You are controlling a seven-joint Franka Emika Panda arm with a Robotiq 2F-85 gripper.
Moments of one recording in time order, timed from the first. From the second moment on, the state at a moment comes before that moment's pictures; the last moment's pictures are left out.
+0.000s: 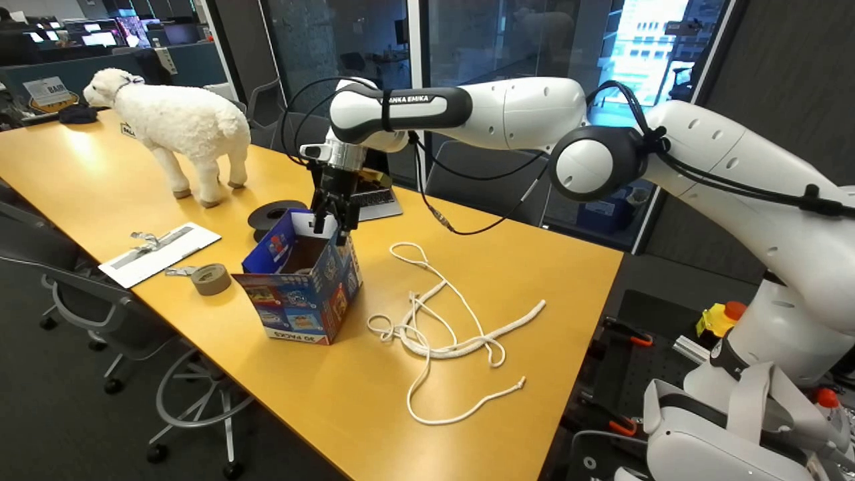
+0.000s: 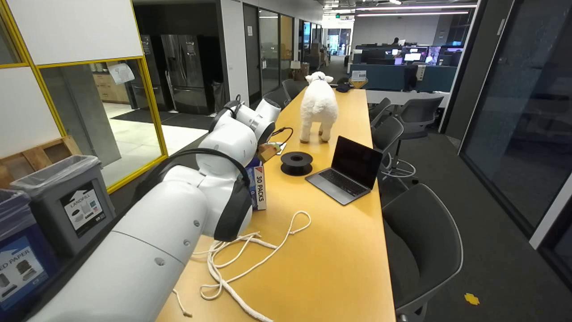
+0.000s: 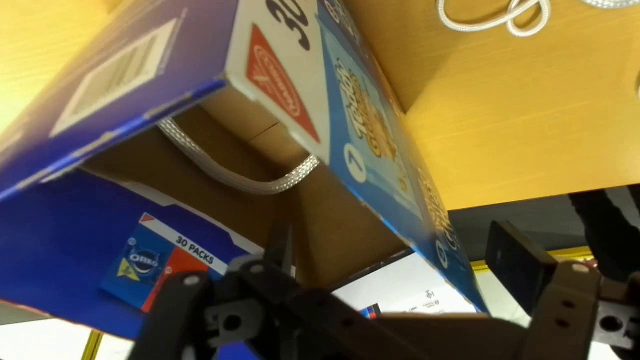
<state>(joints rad) -0.04 1.17 0.38 -0.60 0.11 1.81 -1.35</state>
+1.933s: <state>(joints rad) 0.00 1.08 0.31 -0.84 -0.01 1.77 -1.20</state>
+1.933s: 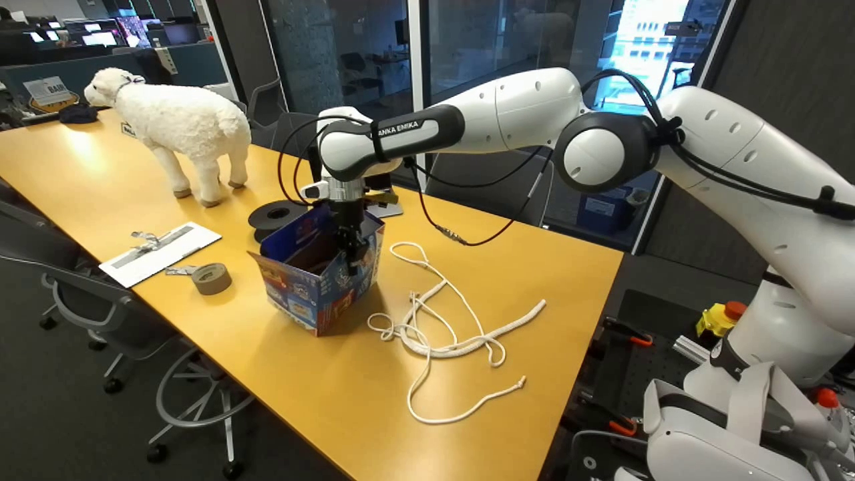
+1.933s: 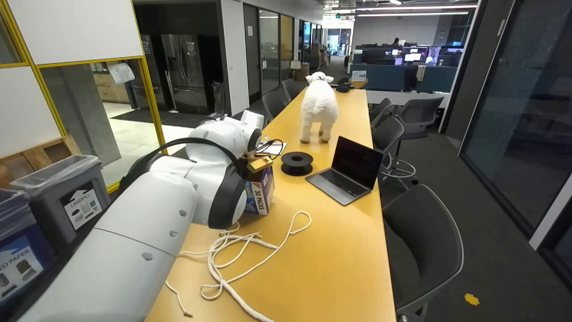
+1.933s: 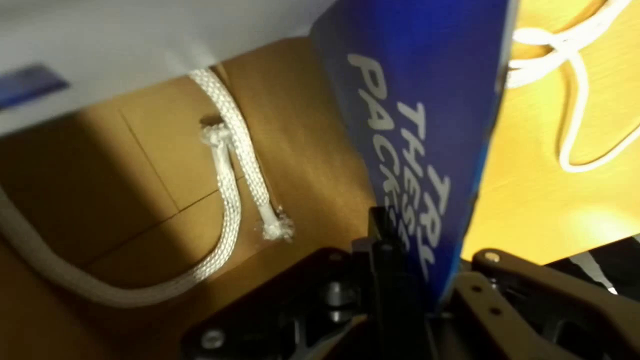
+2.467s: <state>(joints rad) -0.19 0.93 0.27 -1.10 0.07 1.75 -1.19</state>
